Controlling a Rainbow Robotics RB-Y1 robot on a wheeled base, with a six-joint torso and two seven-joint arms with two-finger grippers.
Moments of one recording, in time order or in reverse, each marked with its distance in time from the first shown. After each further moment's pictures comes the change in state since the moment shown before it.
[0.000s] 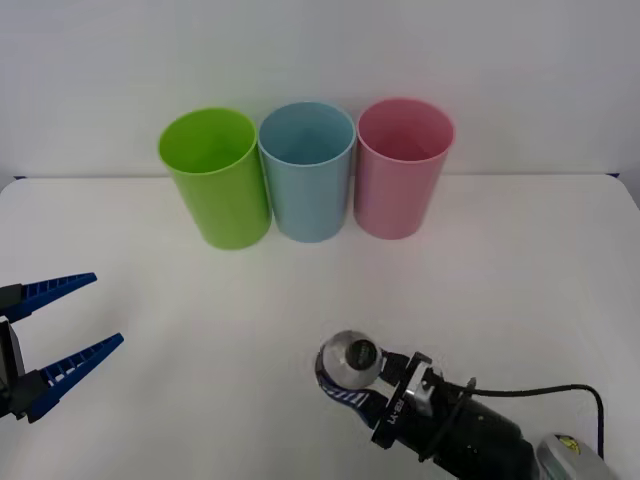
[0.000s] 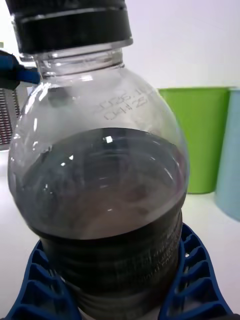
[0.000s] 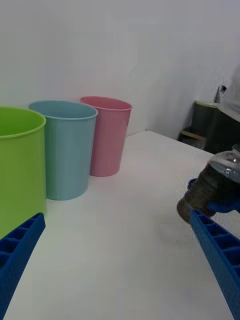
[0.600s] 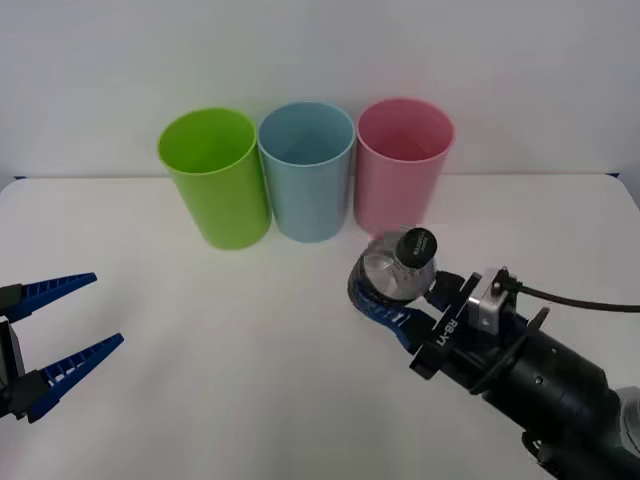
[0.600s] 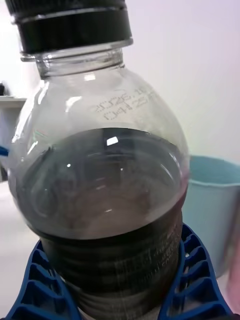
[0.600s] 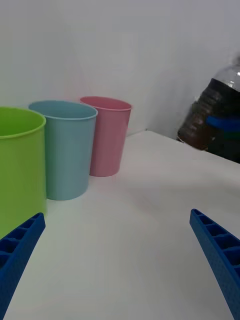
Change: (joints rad) right arm 0.014 -0.226 -0.041 -0.526 0.147 0.380 -0.490; left arm 0.000 0.000 0.000 0.000 0.000 0.000 0.000
